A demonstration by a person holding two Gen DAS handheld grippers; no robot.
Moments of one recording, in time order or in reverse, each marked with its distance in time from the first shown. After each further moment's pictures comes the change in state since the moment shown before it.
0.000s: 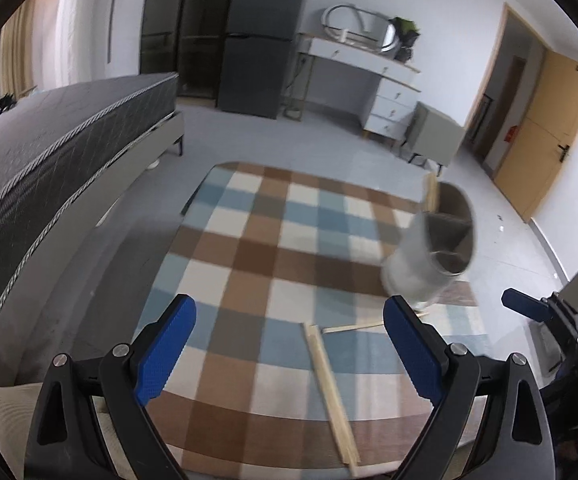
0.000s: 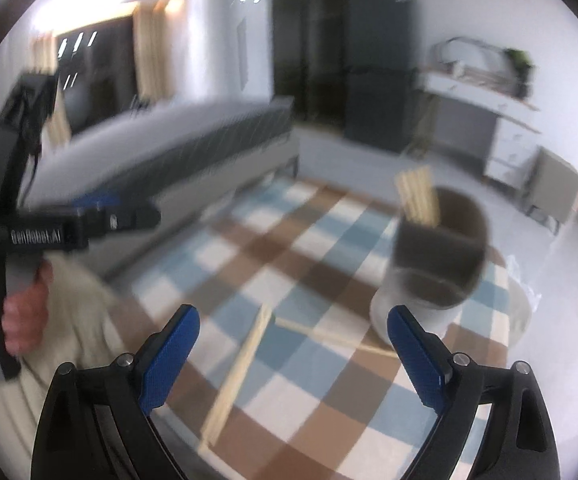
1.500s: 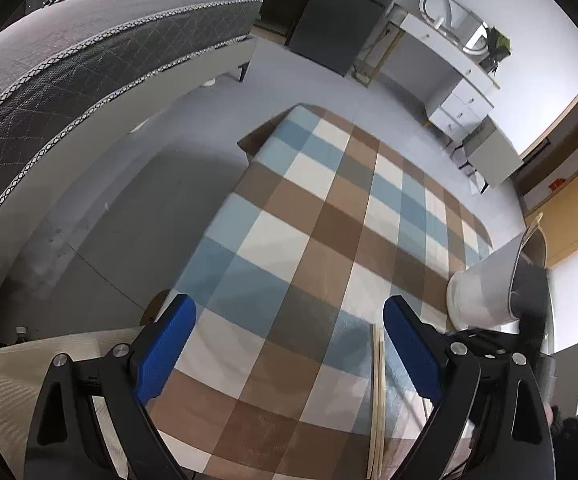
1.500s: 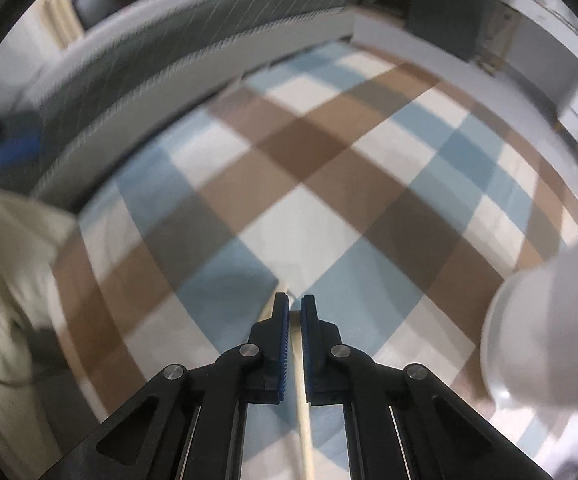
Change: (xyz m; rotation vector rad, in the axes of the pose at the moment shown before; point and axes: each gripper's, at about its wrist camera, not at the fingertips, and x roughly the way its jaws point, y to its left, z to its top) left arm 0.043 0.084 0.003 -0.294 0.203 0.026; right arm 0.172 0.022 0.008 -0.042 0.380 0.119
